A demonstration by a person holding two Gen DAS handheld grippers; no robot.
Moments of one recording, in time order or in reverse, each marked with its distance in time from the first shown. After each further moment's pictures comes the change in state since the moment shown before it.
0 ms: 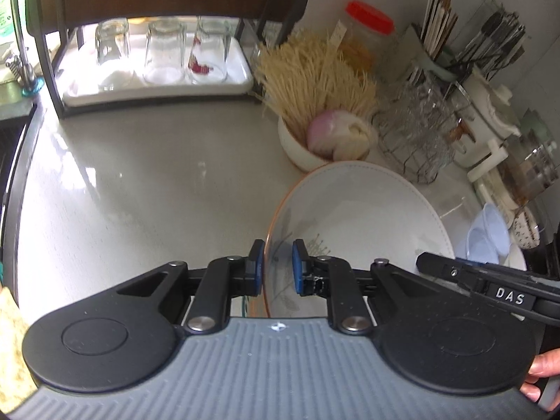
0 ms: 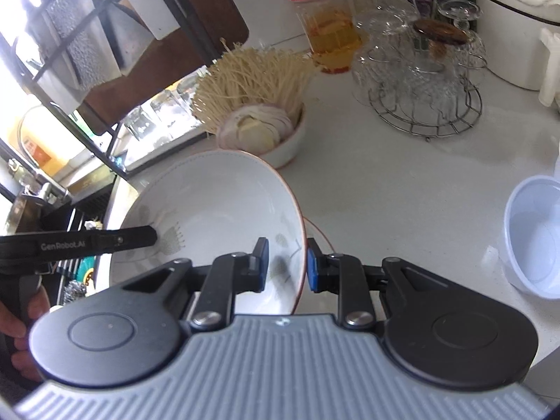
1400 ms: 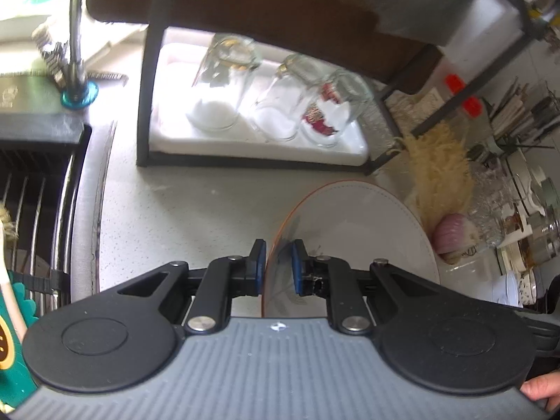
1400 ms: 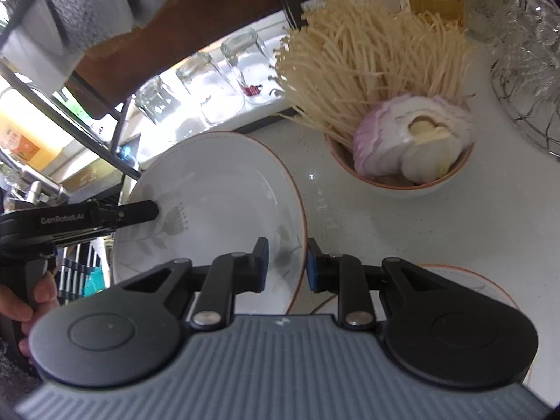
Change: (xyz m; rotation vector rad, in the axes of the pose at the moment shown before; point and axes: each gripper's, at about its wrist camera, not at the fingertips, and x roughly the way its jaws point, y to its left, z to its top) left arm 0.019 0.175 0.087 -0.130 -0.030 -0.068; right arm 0.115 0.117 0.054 0.003 0.118 0.004
